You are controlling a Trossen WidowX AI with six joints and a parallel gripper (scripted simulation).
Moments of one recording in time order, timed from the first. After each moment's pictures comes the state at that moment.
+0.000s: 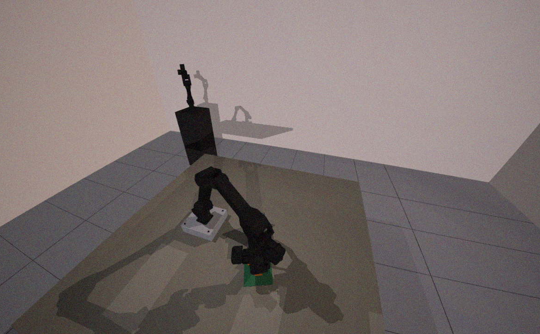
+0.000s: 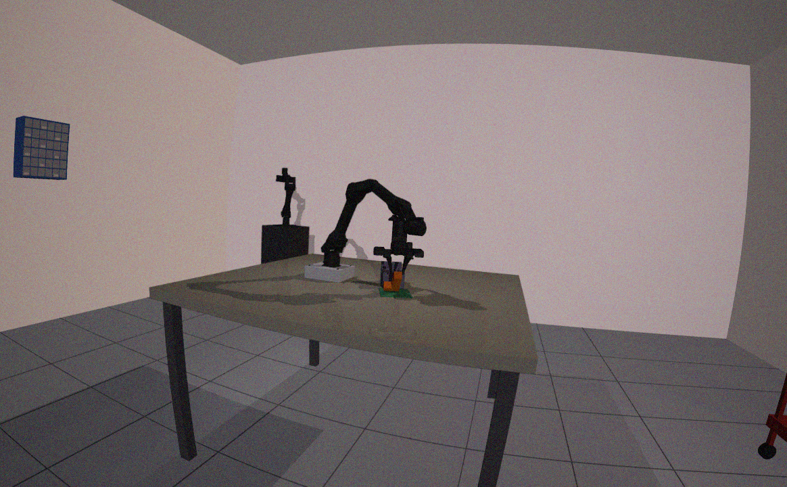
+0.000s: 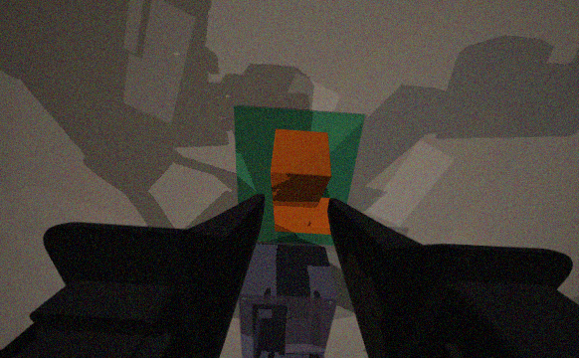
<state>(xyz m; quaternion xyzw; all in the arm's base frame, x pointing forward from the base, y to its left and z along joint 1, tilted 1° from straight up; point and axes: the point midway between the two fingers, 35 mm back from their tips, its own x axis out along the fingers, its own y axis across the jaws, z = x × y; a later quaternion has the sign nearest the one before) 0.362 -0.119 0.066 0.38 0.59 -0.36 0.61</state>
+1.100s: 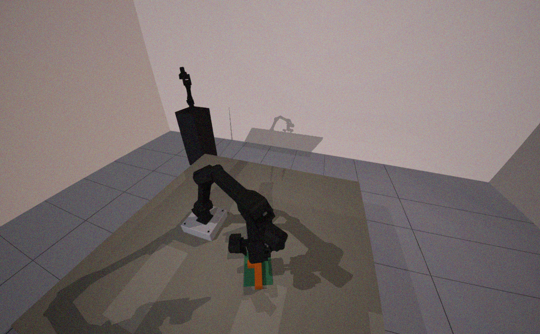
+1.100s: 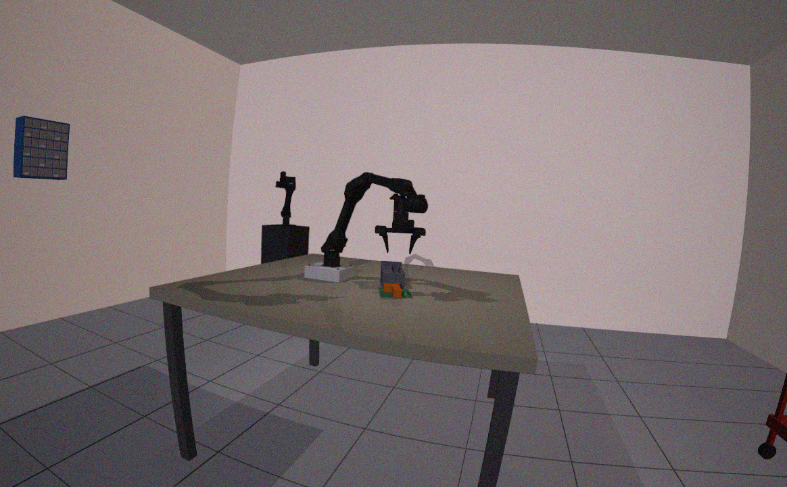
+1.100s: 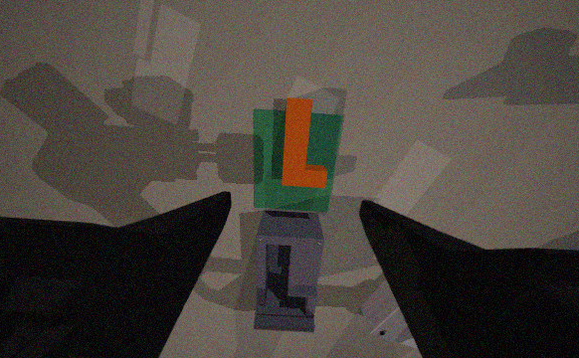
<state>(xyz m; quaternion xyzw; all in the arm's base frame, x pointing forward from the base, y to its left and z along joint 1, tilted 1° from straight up) 0.361 -0.120 0.147 0.38 0.59 -0.36 0.61</state>
